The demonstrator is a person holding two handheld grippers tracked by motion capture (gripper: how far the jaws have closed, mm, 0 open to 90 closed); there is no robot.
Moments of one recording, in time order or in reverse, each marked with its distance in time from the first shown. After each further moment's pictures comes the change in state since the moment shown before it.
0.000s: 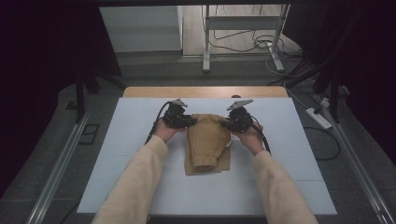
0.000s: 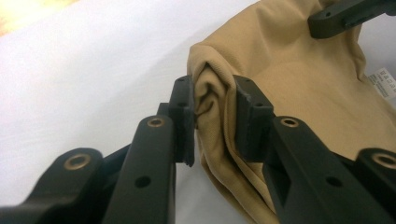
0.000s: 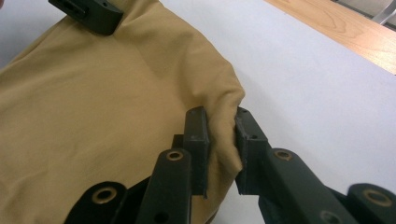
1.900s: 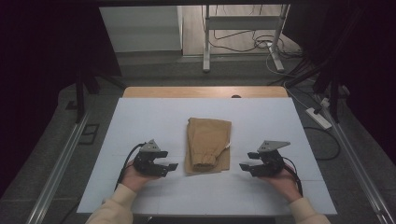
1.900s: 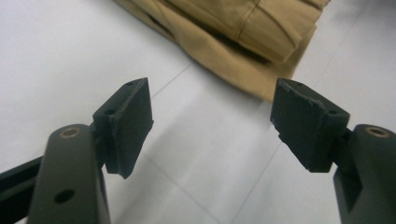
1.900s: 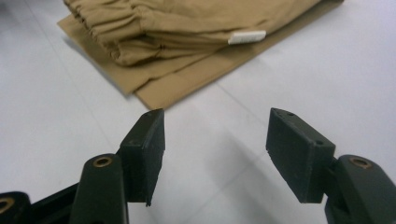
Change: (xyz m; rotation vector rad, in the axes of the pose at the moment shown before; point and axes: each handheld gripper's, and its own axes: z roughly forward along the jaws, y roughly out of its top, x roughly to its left) left arm -0.075 -0.134 -0.093 -0.005 -0.040 -0.003; right arm 0.049 -0.122 -0.102 -0.026 0.120 0.055
